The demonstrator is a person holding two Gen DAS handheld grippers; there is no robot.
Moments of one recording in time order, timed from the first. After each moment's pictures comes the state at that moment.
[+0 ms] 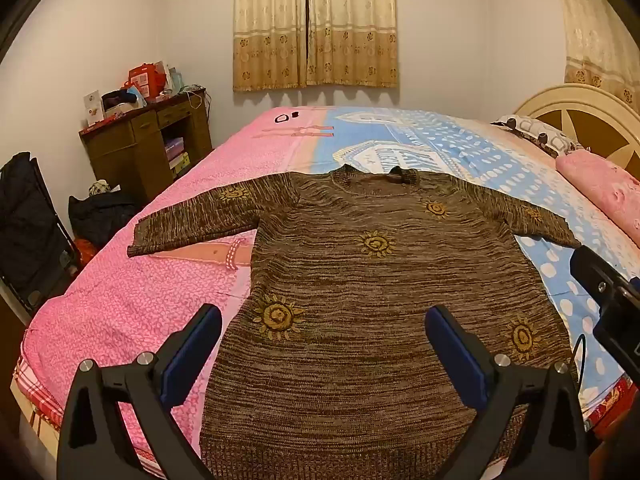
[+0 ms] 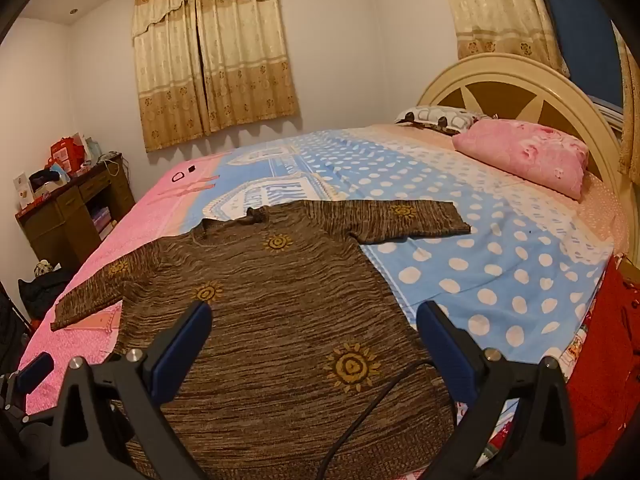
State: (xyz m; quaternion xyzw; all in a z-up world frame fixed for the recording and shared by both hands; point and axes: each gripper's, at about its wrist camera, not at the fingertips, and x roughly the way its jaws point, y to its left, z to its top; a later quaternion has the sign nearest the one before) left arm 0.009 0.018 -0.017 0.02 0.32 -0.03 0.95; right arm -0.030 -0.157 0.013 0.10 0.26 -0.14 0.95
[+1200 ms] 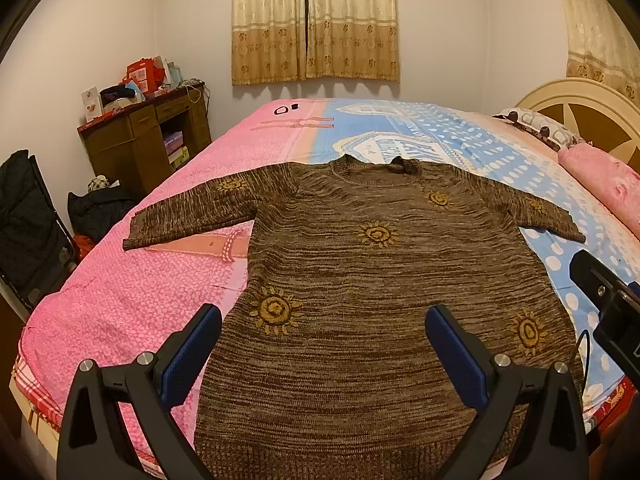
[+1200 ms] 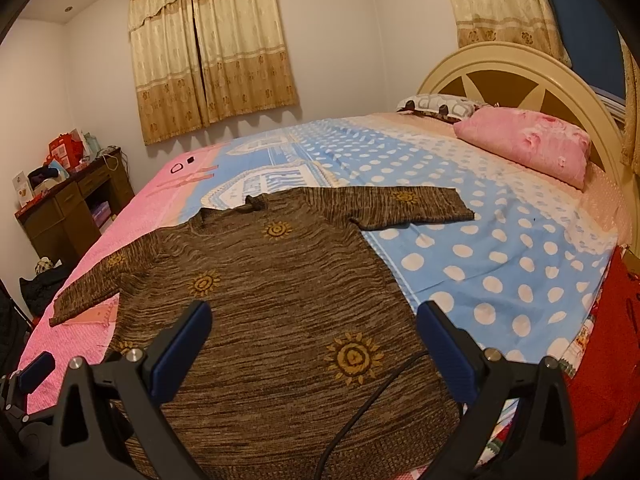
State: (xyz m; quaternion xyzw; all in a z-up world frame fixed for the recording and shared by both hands) left arm 0.015 0.014 -0.024 0.02 0.33 -0.03 0.94; right arm -0.025 -0.158 -0.002 0.11 0.27 -0.14 0.95
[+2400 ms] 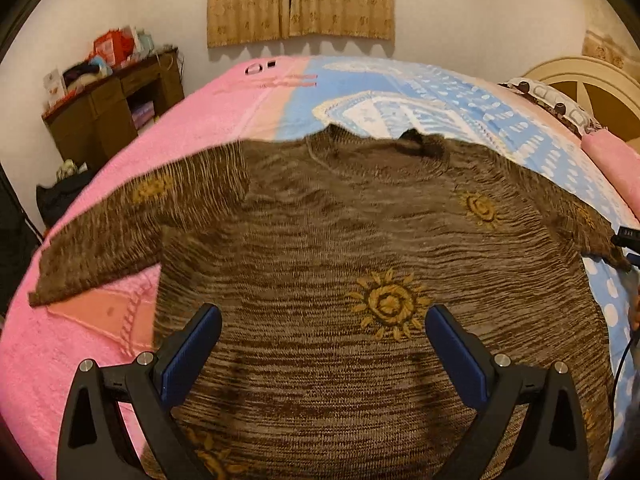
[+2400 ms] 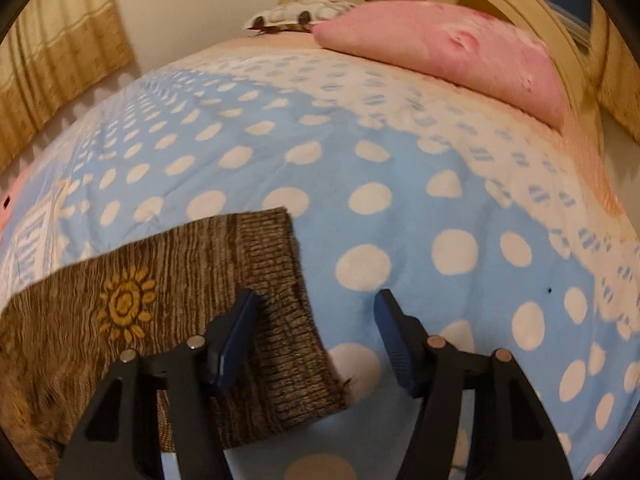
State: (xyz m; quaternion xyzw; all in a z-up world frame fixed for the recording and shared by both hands) left arm 0.184 -0.014 -0.076 0.02 0.41 -0.06 0.91; right arm 0.179 -0.481 -0.092 0.20 0.40 -0.33 0.83
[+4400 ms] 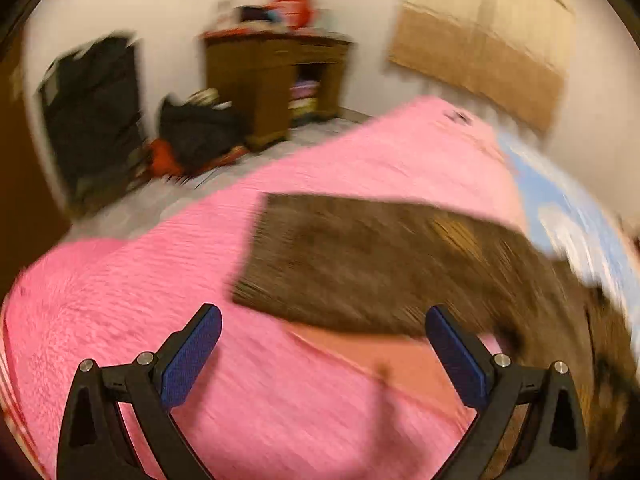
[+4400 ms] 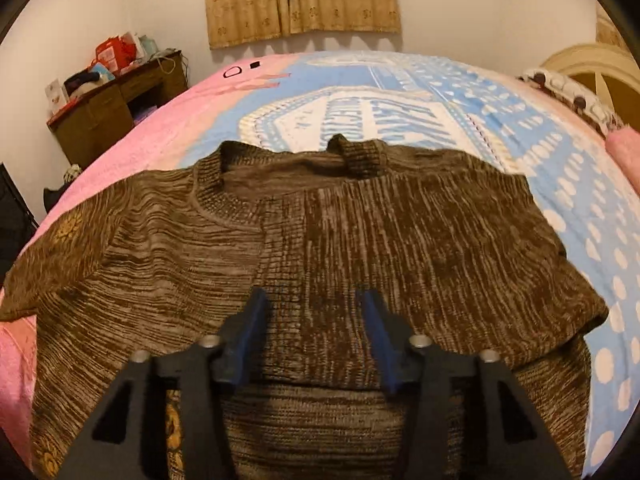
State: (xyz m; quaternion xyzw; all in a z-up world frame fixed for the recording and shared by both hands) left arm 0.186 0.246 -0.062 -0.17 0.35 0.18 0.90; right arm 0.238 -0.153 -0.089 0.06 0.40 0.02 0.91
